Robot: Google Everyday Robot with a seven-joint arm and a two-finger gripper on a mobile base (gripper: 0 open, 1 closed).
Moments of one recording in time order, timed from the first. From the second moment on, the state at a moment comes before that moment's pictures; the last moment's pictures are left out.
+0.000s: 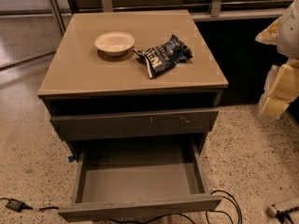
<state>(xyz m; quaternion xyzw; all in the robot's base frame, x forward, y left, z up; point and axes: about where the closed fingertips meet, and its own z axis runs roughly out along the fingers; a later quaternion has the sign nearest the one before) 0.438 -0.215 0.983 -0.60 0.78 -0.04 0.17</state>
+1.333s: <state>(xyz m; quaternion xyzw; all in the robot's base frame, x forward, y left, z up) 0.413 -0.198 0.859 -0.65 0.73 0.02 0.20</state>
